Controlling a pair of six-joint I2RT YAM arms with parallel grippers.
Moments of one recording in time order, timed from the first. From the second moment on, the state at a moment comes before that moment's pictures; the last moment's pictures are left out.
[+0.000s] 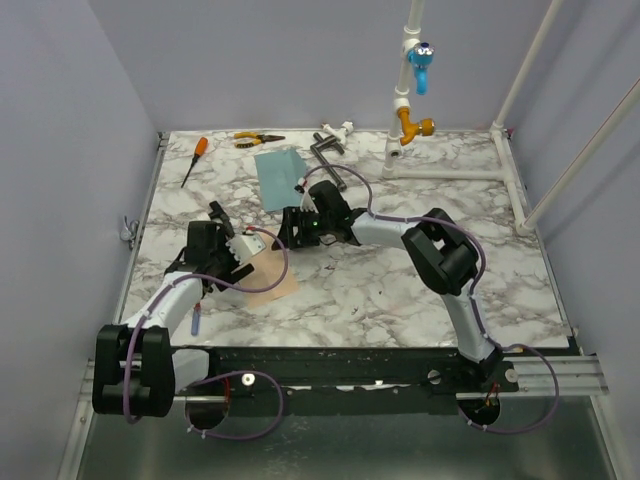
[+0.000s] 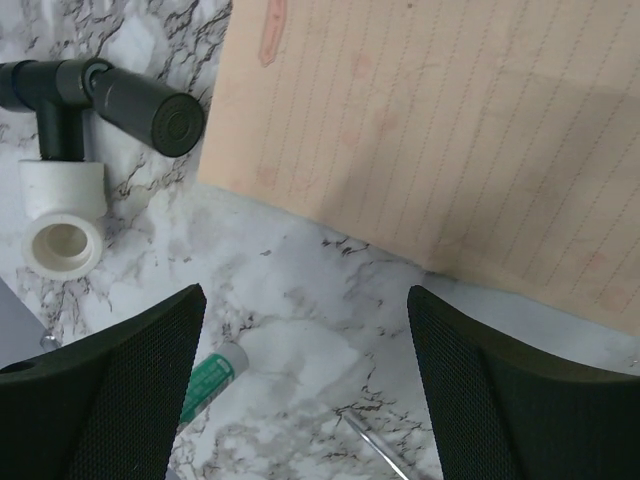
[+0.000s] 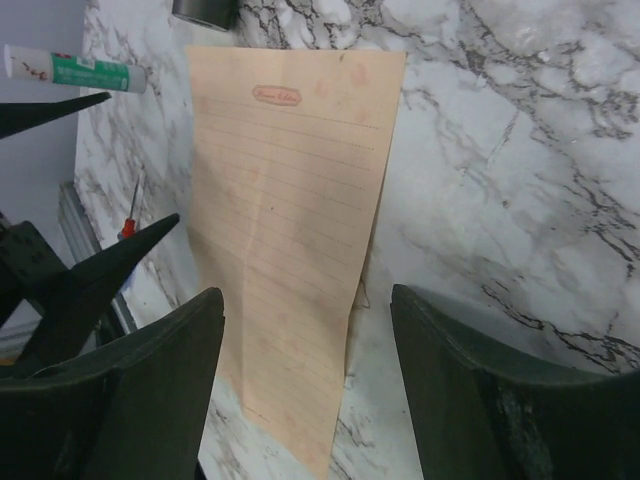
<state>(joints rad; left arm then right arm) -0.03 1.17 0.53 -0.24 0.14 0.94 0.75 2.21 1.47 0.09 -0.48 0.62</state>
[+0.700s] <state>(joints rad) -0.13 1.21 0.50 -0.15 0.08 0.92 0.78 2.22 1.36 0.26 -0.67 0.80</state>
